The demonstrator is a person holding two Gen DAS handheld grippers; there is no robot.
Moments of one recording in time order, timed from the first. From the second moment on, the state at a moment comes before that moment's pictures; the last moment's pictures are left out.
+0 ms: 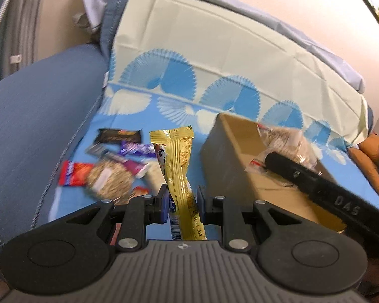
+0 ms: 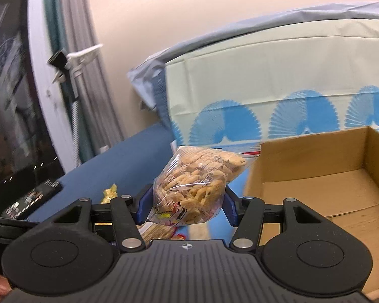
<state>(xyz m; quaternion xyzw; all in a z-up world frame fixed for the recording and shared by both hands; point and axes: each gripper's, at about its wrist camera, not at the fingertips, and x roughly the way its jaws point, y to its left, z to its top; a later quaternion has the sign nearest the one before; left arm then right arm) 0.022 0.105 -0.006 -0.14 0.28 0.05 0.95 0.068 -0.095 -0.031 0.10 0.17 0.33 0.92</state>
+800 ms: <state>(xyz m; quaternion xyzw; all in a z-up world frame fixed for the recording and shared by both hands) 0.109 -0.016 0.019 -0.10 0.27 -0.04 0.96 0.111 -0.204 -0.045 0.21 0.18 0.12 0.95</state>
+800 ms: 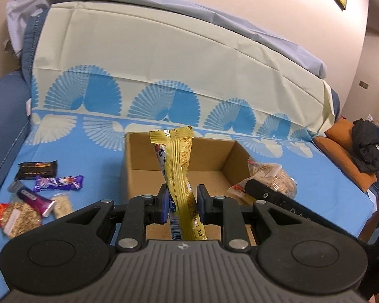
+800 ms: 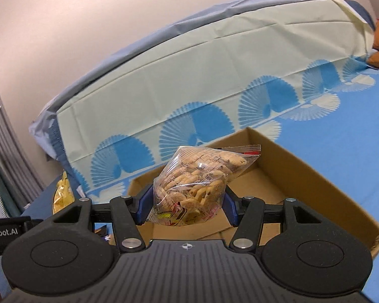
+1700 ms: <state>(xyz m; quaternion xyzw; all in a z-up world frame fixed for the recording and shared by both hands) 0.151 -0.065 0.040 -0.08 0.25 -0.07 0.96 0.108 -0.212 -0.042 0.21 0.18 0.11 0.96</state>
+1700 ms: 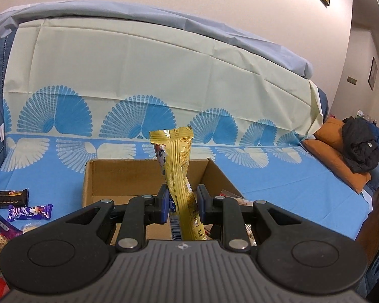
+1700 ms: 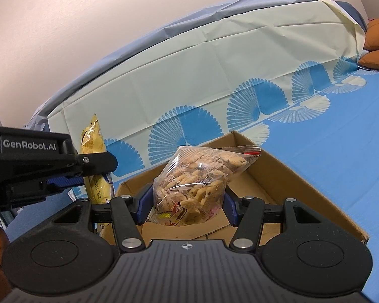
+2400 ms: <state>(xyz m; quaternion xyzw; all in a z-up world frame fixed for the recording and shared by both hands) 0.158 -0.070 0.048 -0.07 0.24 -0.07 0.97 0.106 -0.212 -0.042 0.21 0.18 0.11 0.96</state>
